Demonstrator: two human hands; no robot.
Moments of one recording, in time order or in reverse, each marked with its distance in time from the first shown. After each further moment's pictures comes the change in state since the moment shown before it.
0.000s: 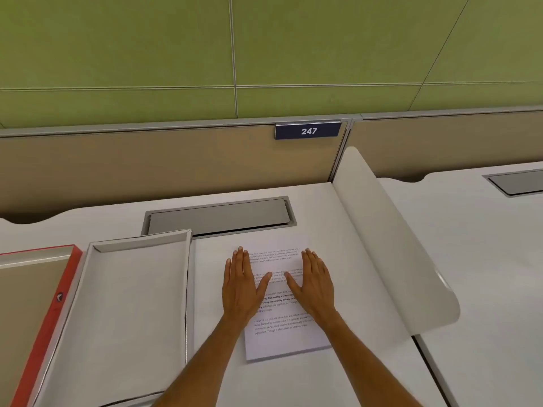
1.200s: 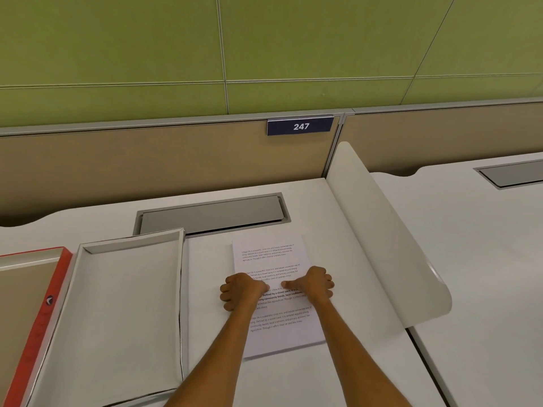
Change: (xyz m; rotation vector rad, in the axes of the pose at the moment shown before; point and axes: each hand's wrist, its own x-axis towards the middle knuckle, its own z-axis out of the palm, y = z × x) left_hand 0.011 0.049 -0.012 -0.142 -0.338 -0.875; right_hand 0.018 -0.006 -0.016 0.235 -0.304 0.721
